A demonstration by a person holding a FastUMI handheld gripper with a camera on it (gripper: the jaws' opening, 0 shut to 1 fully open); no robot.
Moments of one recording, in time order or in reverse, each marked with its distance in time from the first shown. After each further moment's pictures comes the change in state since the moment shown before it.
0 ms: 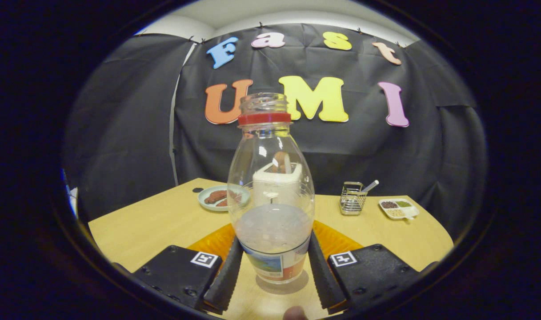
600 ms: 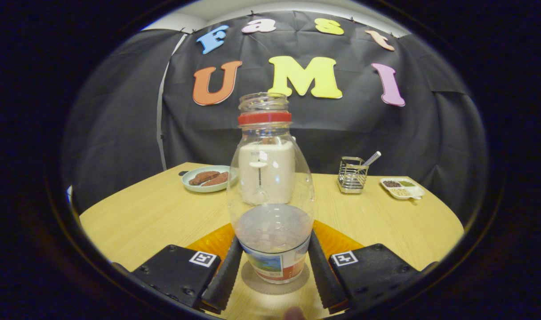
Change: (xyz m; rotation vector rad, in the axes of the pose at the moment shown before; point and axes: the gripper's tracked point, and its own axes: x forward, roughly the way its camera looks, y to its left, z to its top) arm 0.035 -0.023 -0.051 0.044 0.074 -0.043
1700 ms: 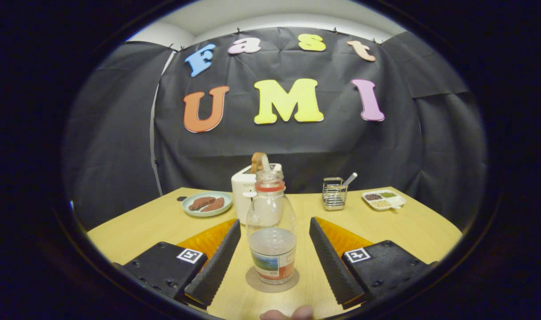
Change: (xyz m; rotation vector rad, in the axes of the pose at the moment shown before) arm -0.063 -0.010 0.060 0.049 -0.147 -0.070
